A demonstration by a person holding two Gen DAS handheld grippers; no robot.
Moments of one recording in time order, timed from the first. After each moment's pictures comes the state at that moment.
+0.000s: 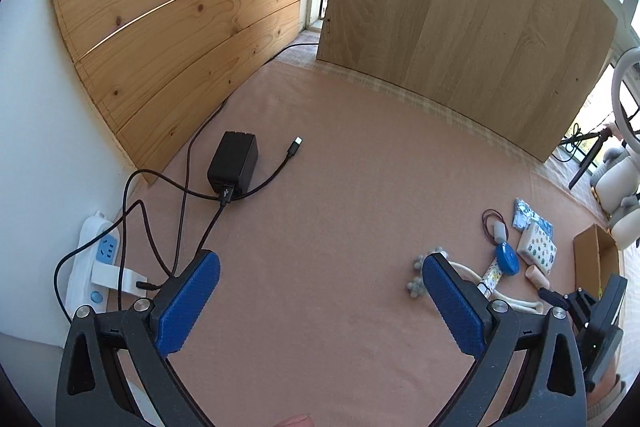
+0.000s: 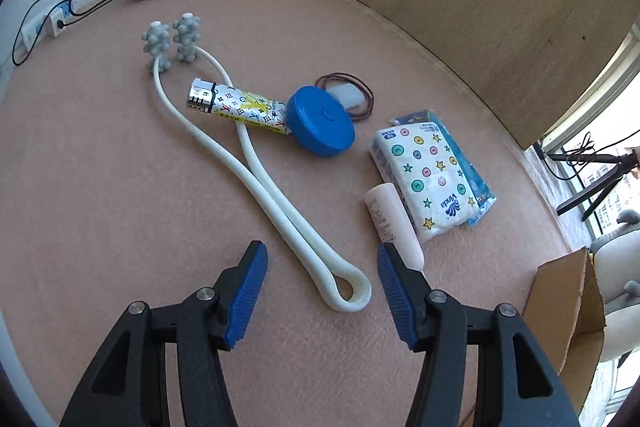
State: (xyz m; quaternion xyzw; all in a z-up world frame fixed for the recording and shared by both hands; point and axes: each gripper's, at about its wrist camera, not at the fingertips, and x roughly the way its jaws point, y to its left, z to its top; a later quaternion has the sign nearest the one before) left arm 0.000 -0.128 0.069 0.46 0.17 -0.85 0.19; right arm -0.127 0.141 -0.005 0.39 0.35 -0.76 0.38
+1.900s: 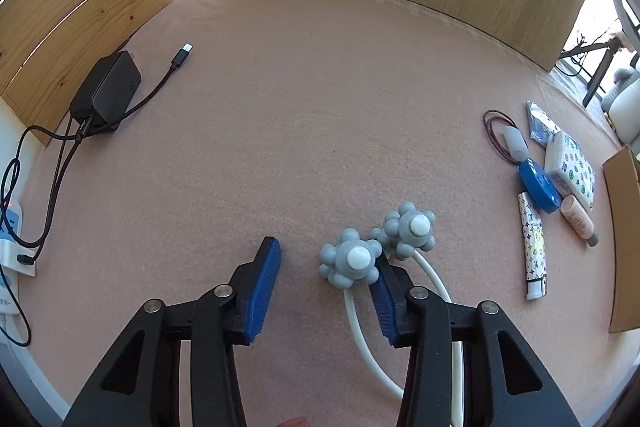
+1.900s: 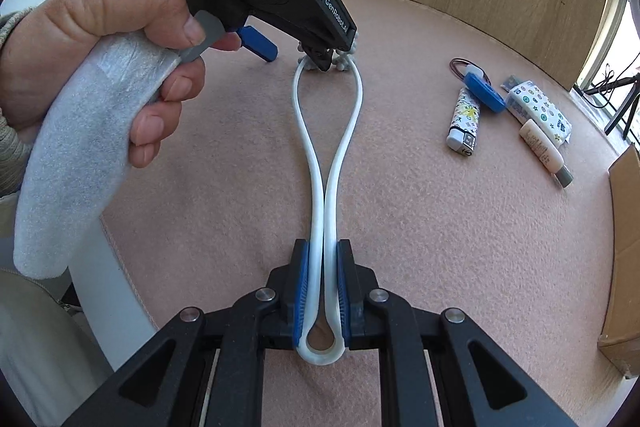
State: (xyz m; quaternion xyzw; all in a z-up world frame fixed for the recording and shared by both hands) left arm -0.061 -0.034 -0.051 0.53 0.13 -0.83 0.14; right arm 0.022 0.118 -0.009 0.44 0.23 -0.77 0.39
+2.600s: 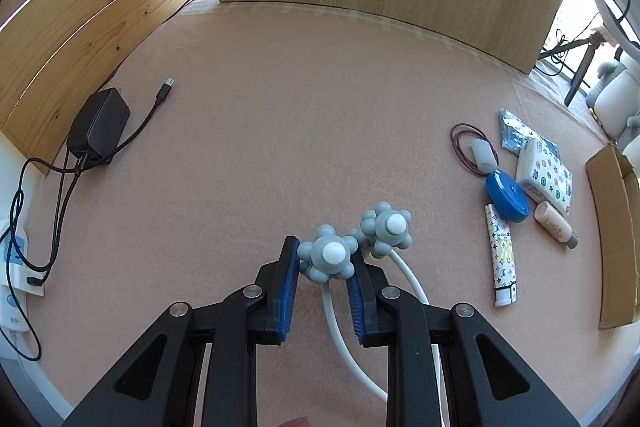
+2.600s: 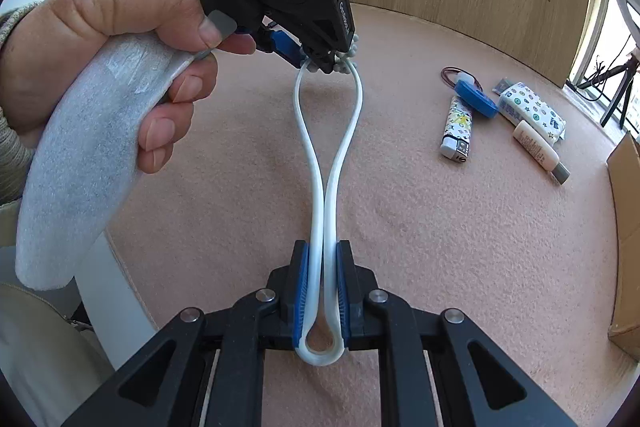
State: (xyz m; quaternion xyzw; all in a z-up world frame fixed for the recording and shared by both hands) left arm -0.067 -0.023 -0.023 0.52 0.11 -0.84 0.12; right arm 0.028 0.129 -0.005 0.42 0.20 -0.79 0.39
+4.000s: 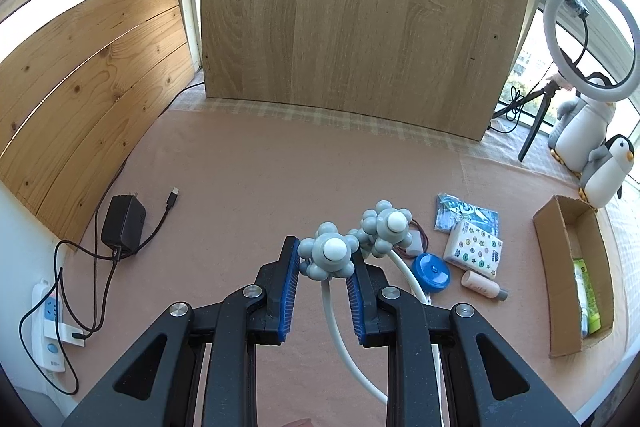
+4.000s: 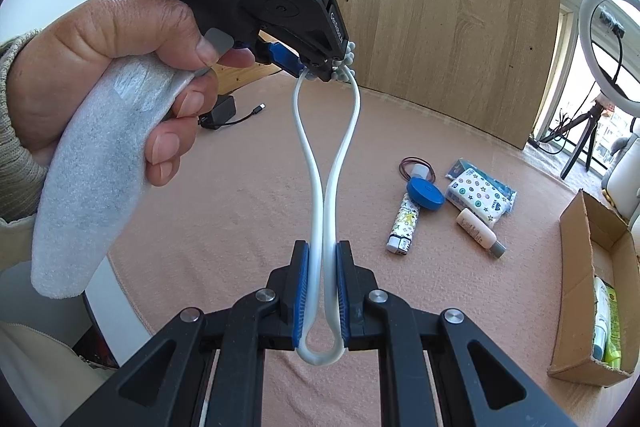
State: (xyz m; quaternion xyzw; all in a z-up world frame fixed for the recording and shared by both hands) left arm -0.084 -0.001 0.094 0.44 0.09 -0.89 0.10; right arm 0.013 0.135 0.073 0.34 0.17 -0.84 0.38
